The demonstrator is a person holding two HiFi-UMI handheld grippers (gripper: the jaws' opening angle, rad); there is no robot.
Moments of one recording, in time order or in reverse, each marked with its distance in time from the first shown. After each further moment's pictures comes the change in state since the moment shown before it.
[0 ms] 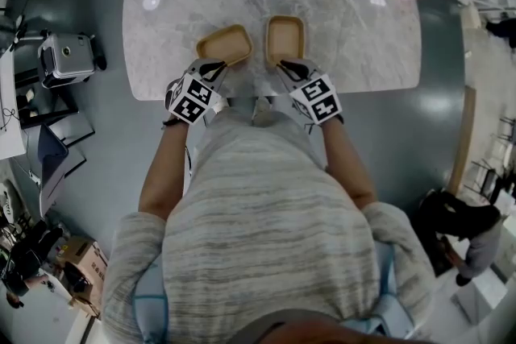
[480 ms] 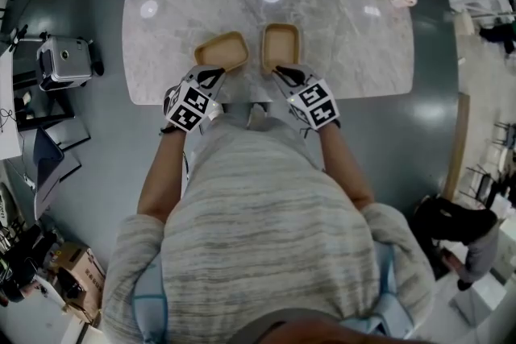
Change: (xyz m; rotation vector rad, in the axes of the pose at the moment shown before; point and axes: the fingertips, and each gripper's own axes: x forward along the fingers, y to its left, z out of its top) left arm -0.015 -0.006 0.013 0.006 -0.066 0.014; right arm -0.010 0.008 0.014 -0.026 -0.029 0.018
